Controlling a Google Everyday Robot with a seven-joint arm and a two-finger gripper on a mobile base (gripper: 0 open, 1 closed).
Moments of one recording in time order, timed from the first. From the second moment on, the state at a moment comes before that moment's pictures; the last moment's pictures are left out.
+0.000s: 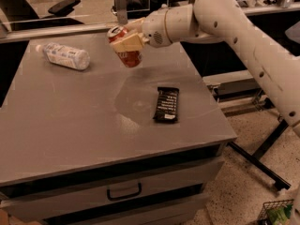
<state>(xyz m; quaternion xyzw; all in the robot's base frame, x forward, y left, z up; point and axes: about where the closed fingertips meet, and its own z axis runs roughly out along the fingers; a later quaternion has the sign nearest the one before) 0.689 0.068 0.951 -0.52 0.63 0.29 0.51</state>
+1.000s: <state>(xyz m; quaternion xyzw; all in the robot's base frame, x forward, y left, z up) 0.691 0.043 0.932 -0.41 0.62 0.38 0.55</state>
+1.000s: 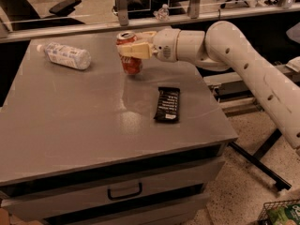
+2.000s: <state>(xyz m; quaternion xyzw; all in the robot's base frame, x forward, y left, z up) 0.692 0.036 0.910 -0.40 0.63 0.40 0.53</state>
